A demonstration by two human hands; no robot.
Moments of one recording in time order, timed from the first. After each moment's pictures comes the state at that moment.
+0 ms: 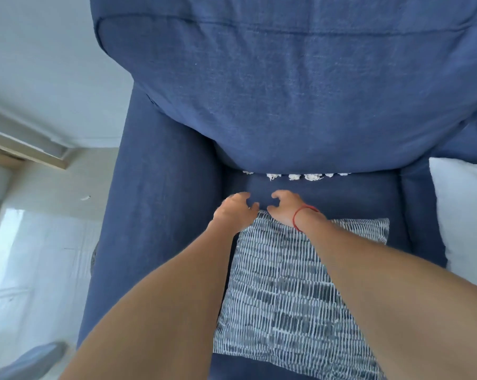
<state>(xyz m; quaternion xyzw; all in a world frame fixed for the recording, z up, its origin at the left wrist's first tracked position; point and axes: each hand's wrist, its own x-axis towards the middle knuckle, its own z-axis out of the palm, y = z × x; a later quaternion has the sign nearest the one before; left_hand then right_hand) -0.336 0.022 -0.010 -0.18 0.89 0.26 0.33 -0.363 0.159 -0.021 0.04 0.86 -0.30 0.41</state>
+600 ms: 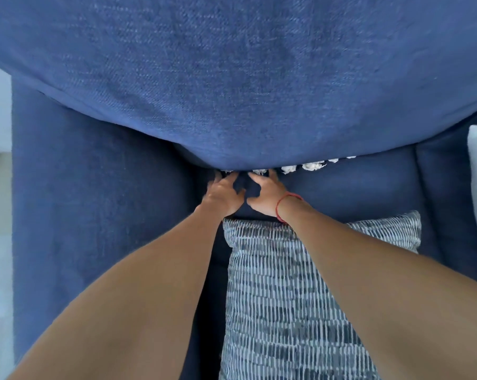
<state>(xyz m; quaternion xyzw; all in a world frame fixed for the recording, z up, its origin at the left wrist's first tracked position) -0.437 0.000 -0.163 -0.10 0.89 0.20 0.40 -0.433 0.131 -0.143 0.06 0.85 -0.31 0.42</state>
